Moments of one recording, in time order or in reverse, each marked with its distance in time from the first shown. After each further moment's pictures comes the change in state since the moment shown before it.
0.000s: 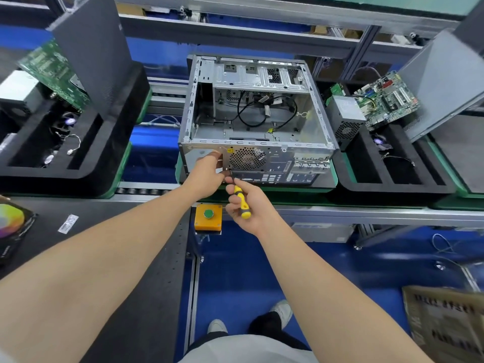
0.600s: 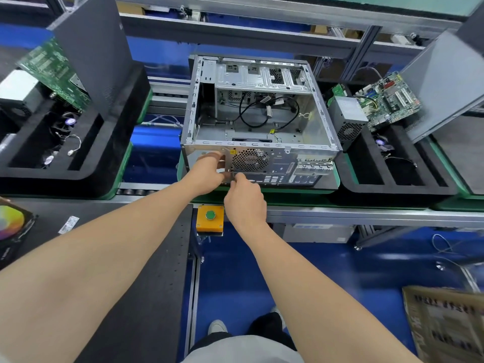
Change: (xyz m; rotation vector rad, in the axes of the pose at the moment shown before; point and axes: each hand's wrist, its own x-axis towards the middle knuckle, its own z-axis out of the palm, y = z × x) left_hand 0.011 -0.002 -0.010 -0.038 -0.118 0.010; right_hand 0.014 0.018 0.018 -1.557 0.633 -0.612
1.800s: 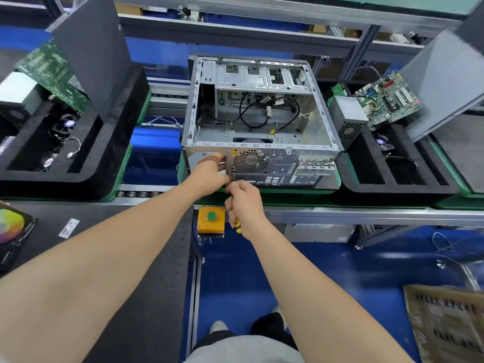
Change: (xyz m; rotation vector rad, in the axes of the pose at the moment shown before) left_hand -0.001 0.000 0.002 -0.140 -0.027 -0.067; right_hand -0.001 0.004 -0.003 0.839 -0.266 0.344
